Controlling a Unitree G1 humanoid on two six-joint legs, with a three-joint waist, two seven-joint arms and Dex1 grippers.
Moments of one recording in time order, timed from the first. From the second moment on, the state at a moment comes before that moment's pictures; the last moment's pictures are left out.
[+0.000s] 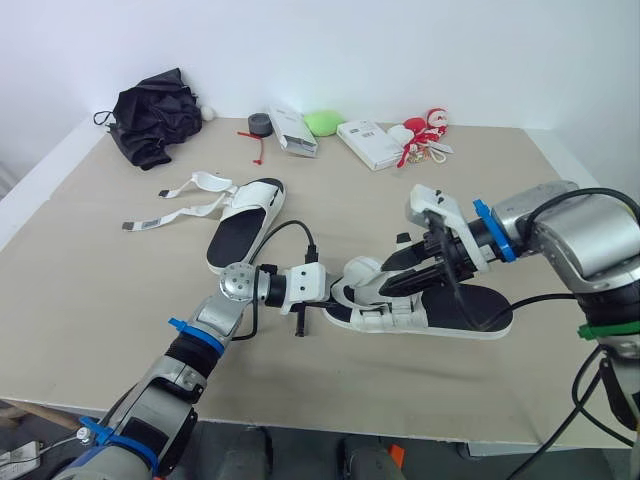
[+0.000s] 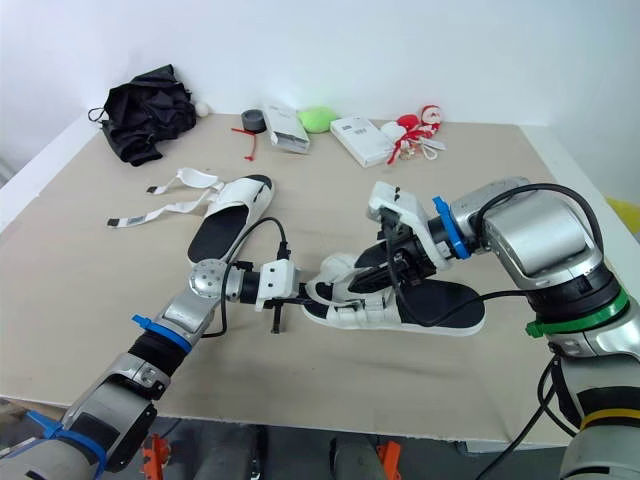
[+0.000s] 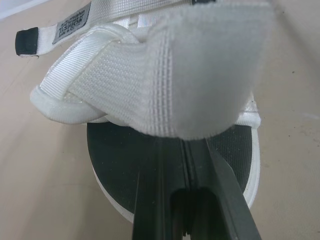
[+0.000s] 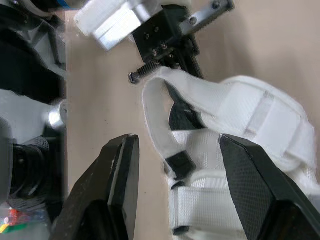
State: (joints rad) left arm -0.67 0.25 -0.35 0.50 -0.02 -0.29 -1.16; right arm -0.91 -0.98 0.37 -0.25 0.40 1.10 1.28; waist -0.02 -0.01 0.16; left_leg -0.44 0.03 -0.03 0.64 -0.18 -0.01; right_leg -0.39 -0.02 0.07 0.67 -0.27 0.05
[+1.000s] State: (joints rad) left arm -0.68 0.25 -0.35 0.53 -0.02 -0.31 -1.15; right arm -0.84 -0.95 0.48 -0.49 0.30 1.07 1.11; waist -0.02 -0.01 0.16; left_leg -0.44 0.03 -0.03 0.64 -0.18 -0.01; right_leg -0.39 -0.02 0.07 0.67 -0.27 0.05
